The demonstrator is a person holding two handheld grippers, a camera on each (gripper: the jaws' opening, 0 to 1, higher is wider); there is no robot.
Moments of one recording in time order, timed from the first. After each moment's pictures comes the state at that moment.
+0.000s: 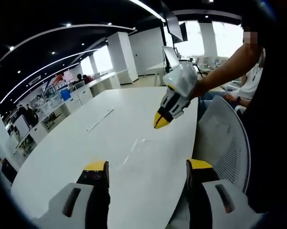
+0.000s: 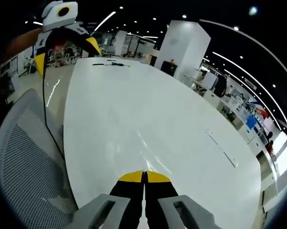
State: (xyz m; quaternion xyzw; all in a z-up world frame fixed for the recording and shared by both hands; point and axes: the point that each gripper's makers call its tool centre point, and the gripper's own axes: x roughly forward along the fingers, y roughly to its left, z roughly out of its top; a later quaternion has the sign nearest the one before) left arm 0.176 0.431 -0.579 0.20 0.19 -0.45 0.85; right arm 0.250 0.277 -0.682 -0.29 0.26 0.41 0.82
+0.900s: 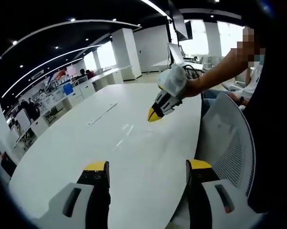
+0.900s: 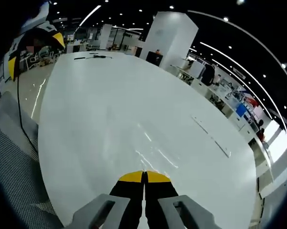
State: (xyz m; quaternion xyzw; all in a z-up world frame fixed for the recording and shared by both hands) left arm 0.187 0.439 -0.593 0.20 0.21 -0.44 0.85; right arm 0.305 0.262 -0.699 -0.29 0.29 0.34 0.85
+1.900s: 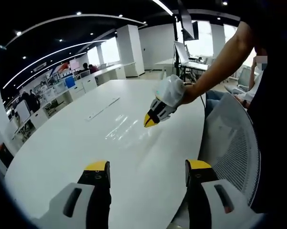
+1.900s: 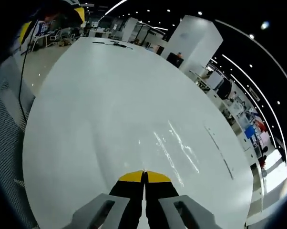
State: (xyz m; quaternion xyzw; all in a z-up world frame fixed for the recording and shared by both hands) left arm 0.198 0.447 -0.608 0.17 0.23 -0.42 0.86; right arm 0.322 0.287 -0.742 -0.39 0.26 0.41 0.79
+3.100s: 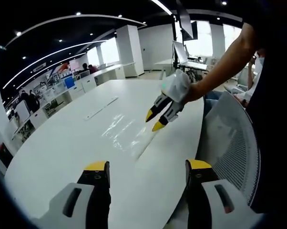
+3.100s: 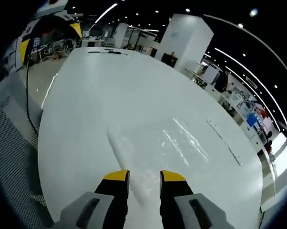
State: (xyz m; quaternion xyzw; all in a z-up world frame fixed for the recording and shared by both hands) left arm 0.190 0.439 -0.614 0.18 0.23 -0.43 0.86; right arm 0.289 0.279 -0.721 -0.27 0.28 0.40 0.83
